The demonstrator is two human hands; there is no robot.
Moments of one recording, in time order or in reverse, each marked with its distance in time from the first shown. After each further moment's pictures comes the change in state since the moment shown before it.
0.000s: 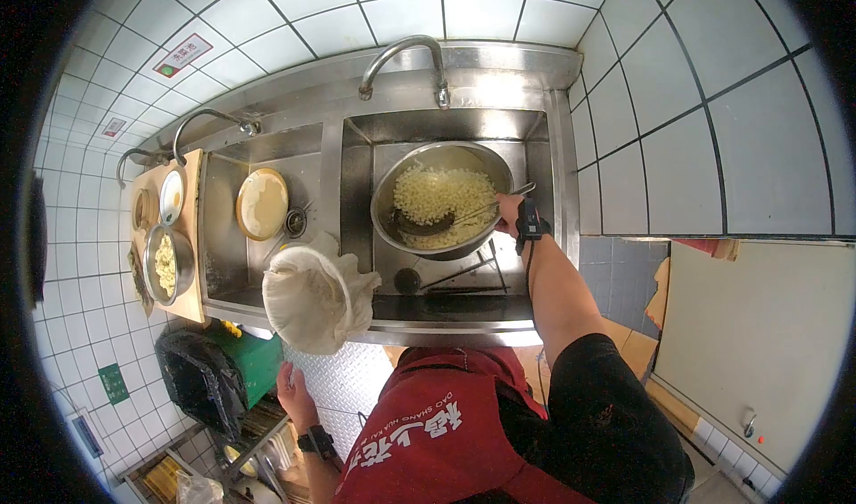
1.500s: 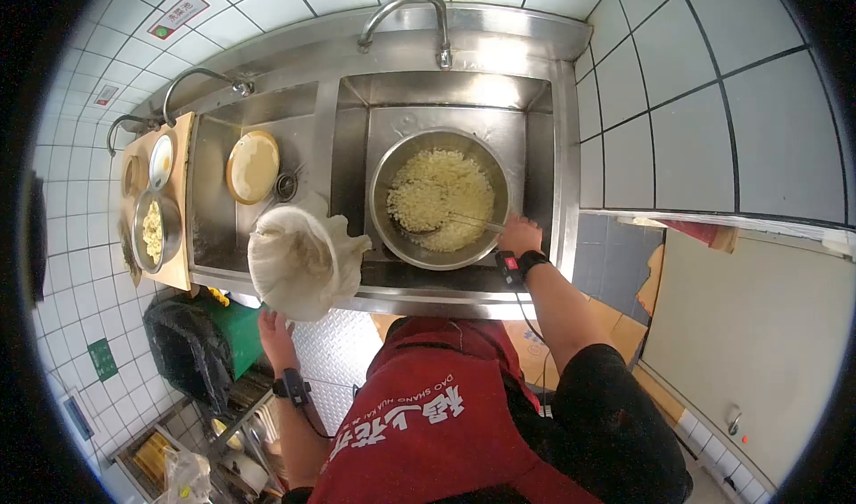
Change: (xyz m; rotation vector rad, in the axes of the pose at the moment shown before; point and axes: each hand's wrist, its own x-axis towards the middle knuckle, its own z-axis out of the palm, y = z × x) left_hand 0.051 -0.019 0.035 -0.265 0.013 -0.213; right_hand -0.039 0.126 -0.045 -1.493 0.325 -0.586
